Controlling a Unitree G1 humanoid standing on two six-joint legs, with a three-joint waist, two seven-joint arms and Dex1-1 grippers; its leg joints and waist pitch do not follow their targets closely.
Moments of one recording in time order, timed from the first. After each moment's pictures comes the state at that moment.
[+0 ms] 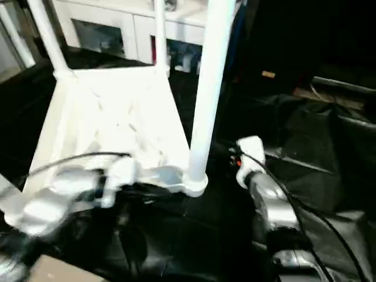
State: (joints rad) left arm -0.31 0.46 -0.27 0.07 -0.16 0.20 -1.23; right arm -0.47 -0.21 -0.06 0.70 0.10 -0.01 0.44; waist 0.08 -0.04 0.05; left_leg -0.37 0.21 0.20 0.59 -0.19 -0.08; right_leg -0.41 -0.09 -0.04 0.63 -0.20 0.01
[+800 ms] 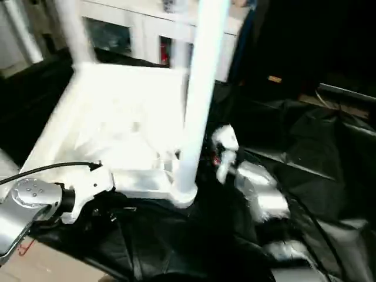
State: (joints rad) left arm -0.19 0.67 -0.27 -0.19 -0.02 0.61 -1.03; right arm -0.43 -0.21 0.03 0.53 0.31 0.07 1.04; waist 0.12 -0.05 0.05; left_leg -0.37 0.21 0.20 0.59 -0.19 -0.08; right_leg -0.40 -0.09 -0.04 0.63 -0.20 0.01
